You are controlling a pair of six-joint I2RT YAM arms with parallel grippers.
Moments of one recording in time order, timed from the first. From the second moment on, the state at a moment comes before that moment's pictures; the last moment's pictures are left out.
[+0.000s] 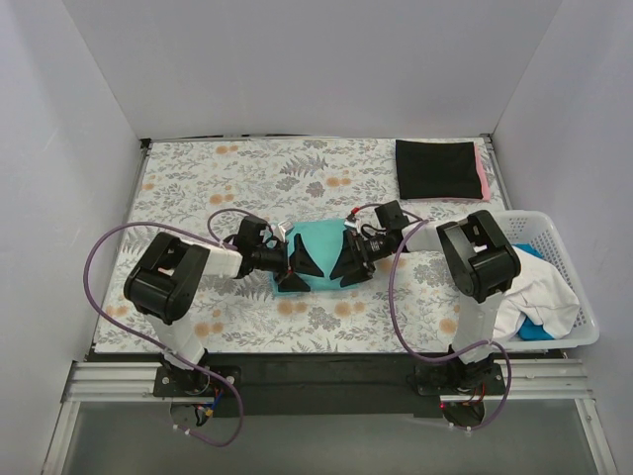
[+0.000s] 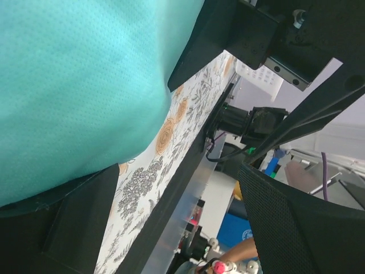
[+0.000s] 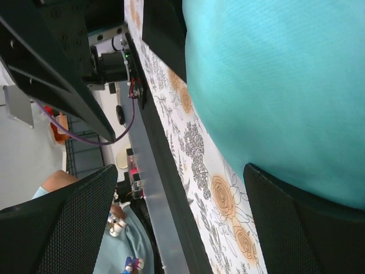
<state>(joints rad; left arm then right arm) -0.42 1.77 0.68 0.29 0.92 -0.88 0.44 1.93 0.97 -0.15 -1.15 0.36</state>
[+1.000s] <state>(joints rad) -0.15 2.06 1.16 0.10 0.97 -0.67 0.35 2.18 1.41 -0.17 -1.08 0.28</state>
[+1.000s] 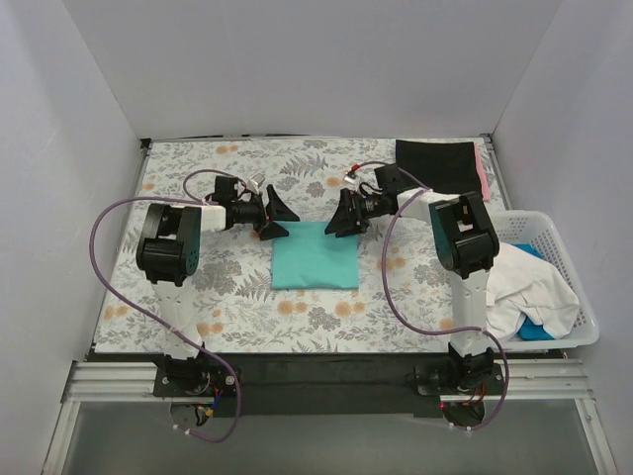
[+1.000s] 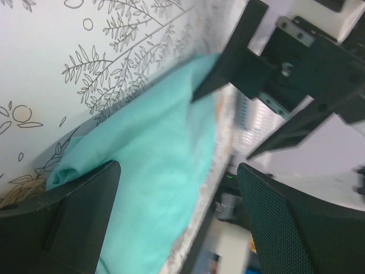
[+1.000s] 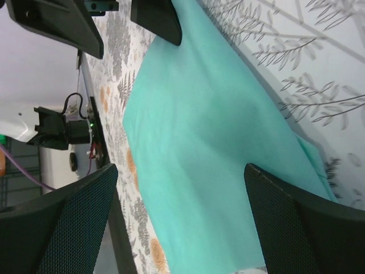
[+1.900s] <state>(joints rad) -0.14 1.33 1.15 -0.12 0.78 0.23 0.28 1.40 1.23 -0.28 -0.57 -0.09</state>
